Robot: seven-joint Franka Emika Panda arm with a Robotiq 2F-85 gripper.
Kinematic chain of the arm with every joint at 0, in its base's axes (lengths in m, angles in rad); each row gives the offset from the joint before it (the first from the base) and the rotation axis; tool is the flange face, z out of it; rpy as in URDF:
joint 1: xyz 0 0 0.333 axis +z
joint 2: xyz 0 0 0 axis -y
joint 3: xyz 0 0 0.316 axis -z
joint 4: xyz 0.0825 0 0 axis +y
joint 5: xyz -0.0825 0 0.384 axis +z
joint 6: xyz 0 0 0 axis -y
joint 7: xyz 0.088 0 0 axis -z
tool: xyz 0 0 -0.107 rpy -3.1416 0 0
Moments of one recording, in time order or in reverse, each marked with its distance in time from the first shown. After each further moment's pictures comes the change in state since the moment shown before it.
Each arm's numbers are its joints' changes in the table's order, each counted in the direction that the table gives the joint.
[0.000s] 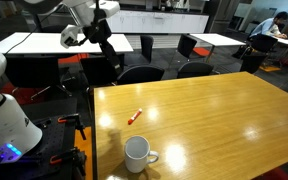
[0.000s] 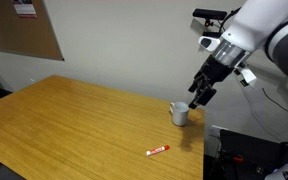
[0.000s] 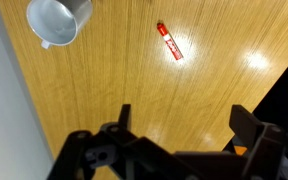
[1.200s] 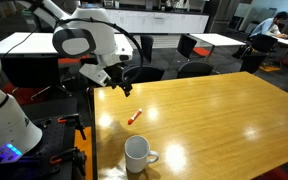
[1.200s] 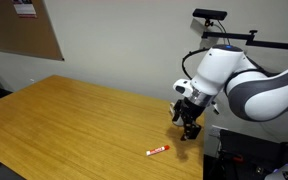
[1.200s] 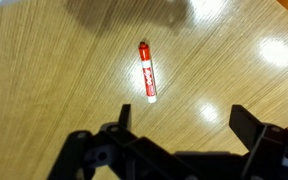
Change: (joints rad) arm 0.173 -0.374 0.148 0.049 0.024 0.301 -0.391
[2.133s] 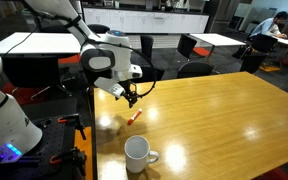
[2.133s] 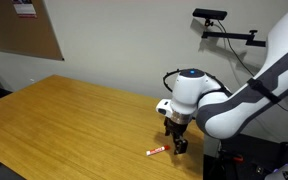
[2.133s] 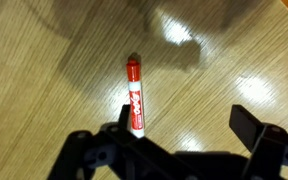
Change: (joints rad) arm -0.041 -0.345 -0.095 -0.150 0.085 0.013 -0.113
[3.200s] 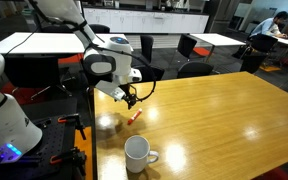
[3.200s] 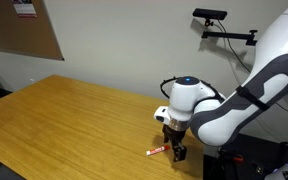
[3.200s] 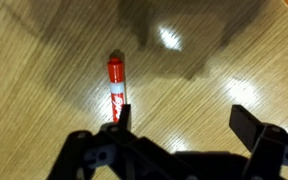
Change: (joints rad) arm -0.078 -0.076 -0.110 -0.017 0.096 0.027 -0.085
